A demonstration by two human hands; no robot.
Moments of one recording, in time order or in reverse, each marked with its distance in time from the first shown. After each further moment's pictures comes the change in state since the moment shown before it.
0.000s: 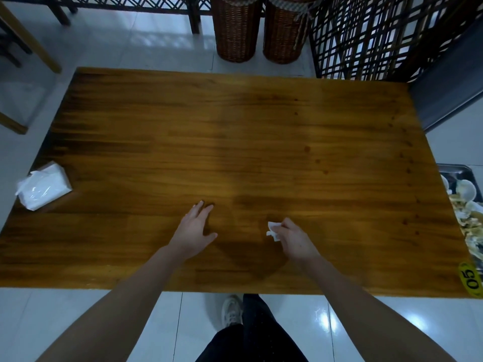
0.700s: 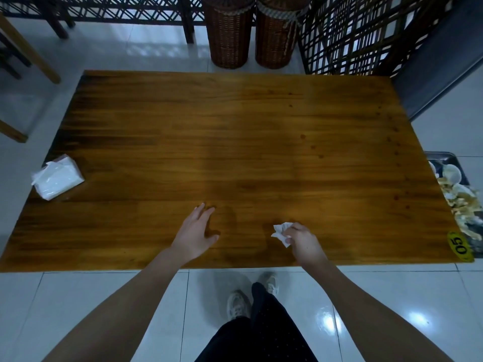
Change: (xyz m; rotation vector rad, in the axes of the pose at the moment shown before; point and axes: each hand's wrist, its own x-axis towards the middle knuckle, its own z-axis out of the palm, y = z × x) left_hand -0.055 -0.017 0.014 0.043 0.040 0.080; right_hand -0.058 -0.014 0.026 -0.094 -0.021 0.161
